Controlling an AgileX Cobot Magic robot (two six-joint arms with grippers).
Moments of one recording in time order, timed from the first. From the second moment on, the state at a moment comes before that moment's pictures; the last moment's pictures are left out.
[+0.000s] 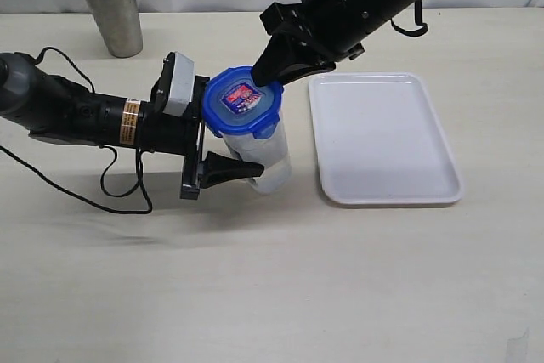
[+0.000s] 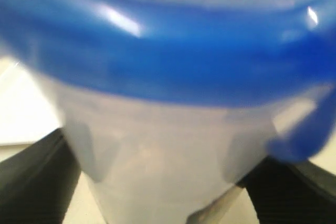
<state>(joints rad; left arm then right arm) -0.27 2.25 -1.05 1.43 -1.22 -0.36 0.34 1.96 -1.50 0.79 1.11 -0.52</state>
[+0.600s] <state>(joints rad) -0.27 2.23 -1.05 1.37 -1.17 -0.35 0.32 1.86 -1.48 0.68 1.10 -0.59</state>
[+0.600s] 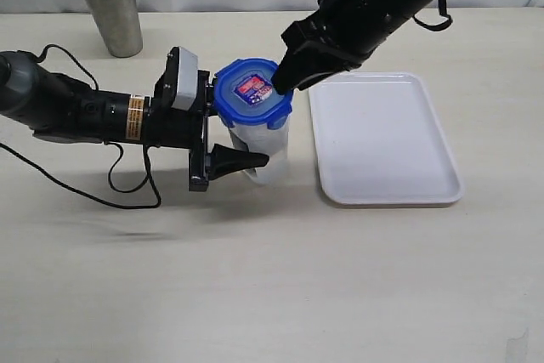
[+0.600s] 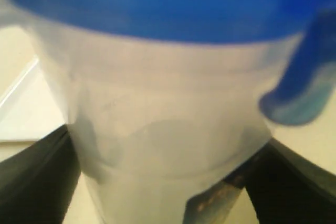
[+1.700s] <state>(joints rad) -0.27 2.15 -1.05 1.39 -0.97 -0.05 0.66 1.65 -1.53 0.00 0.91 -0.82</state>
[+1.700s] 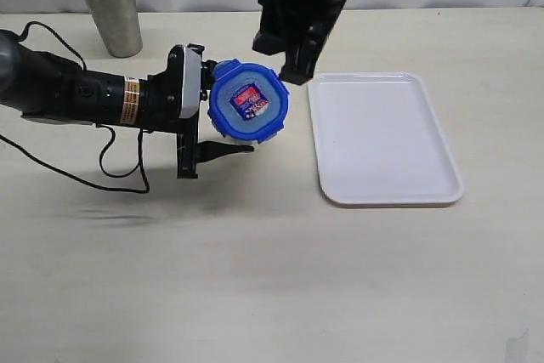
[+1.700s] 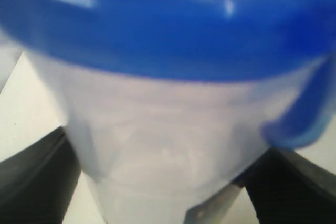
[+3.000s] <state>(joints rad) -0.27 2.23 -1.05 1.27 -1.12 -0.39 0.66 1.91 -1.67 0.06 0.98 -0.43</state>
